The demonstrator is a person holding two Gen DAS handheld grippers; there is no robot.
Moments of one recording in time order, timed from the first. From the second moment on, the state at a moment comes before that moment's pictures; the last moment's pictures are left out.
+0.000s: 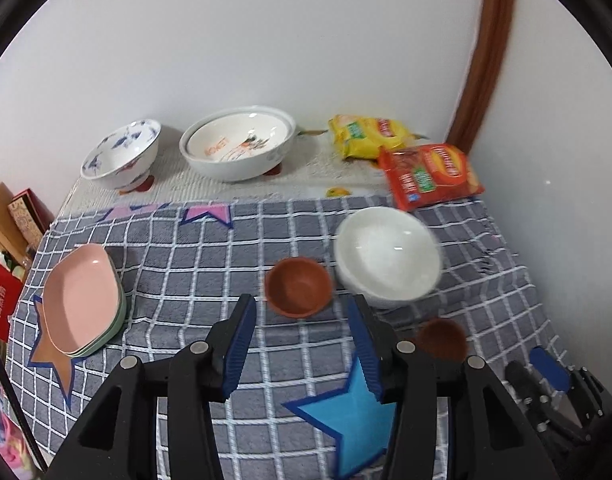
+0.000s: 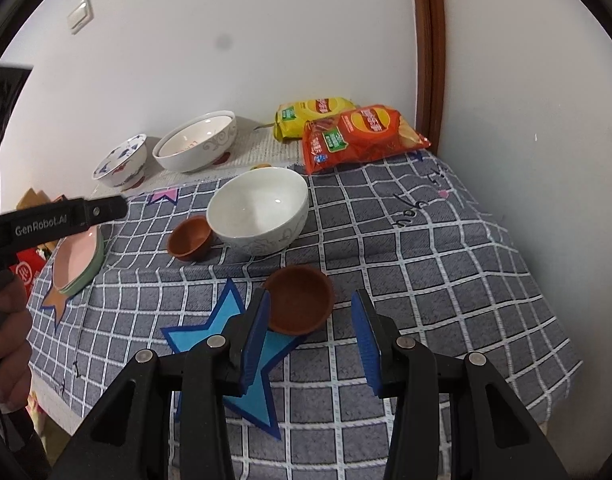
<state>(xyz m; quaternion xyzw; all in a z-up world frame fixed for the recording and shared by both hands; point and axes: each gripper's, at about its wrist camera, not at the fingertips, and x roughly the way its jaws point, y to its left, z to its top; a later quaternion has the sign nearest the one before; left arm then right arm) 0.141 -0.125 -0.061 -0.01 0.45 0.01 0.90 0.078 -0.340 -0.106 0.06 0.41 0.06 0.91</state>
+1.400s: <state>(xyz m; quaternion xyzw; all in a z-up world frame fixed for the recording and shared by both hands) 0.246 -0.073 -0.187 -0.05 0.54 -0.05 0.84 0.140 -0.334 -0.204 0.12 0.47 -0.02 0.87</state>
